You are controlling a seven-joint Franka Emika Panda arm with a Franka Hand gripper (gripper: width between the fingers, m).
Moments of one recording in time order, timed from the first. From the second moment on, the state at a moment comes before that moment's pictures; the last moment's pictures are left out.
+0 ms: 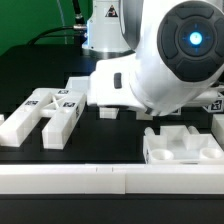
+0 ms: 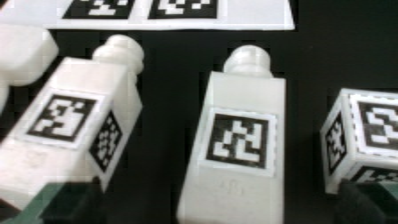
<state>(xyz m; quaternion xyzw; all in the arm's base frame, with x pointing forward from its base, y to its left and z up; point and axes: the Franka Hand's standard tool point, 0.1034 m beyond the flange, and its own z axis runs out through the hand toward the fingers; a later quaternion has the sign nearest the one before) 0.505 0.030 0.019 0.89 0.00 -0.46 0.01</state>
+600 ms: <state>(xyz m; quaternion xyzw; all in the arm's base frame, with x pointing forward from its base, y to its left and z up) 0.500 0.030 0.006 0.89 0.00 -0.46 0.01</state>
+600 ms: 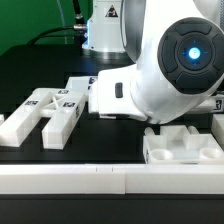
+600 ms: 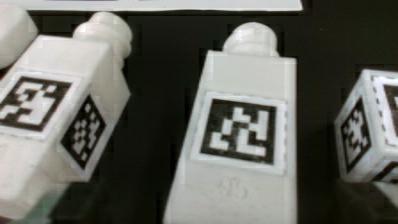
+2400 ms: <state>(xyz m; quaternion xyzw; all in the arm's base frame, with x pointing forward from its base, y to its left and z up) 0.567 0.041 0.076 0.96 0.00 -0.28 0.00</state>
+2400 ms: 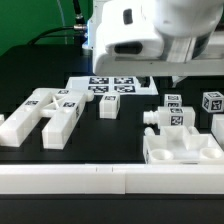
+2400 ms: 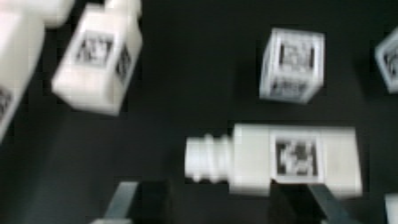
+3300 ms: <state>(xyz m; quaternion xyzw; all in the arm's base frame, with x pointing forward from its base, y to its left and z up) 0.574 0.061 0.068 0.95 0.15 -0.28 -0.02</state>
